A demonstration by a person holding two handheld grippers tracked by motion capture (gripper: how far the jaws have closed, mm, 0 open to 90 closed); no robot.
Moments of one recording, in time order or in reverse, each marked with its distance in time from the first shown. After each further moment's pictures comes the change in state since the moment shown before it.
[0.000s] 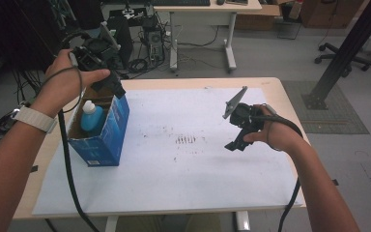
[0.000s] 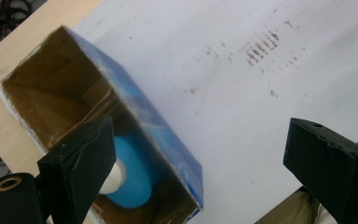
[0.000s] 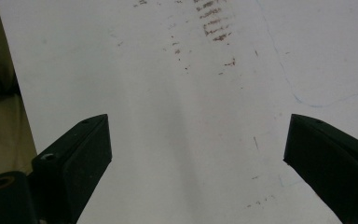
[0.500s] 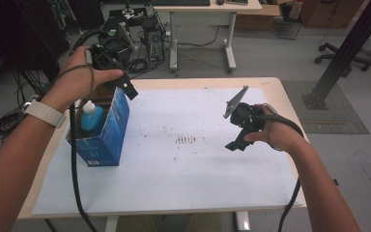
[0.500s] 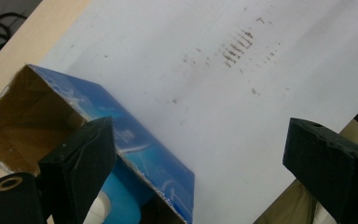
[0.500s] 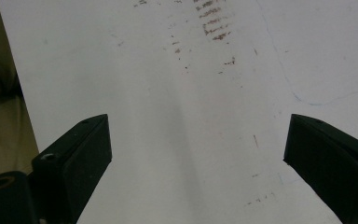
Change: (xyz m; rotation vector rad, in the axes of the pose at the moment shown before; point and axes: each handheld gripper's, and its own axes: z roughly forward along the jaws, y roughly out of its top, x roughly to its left) left arm -0.017 0.020 0.007 0.021 -0.047 0.134; right arm 0.000 0.000 -0.002 0.004 -0.002 0.005
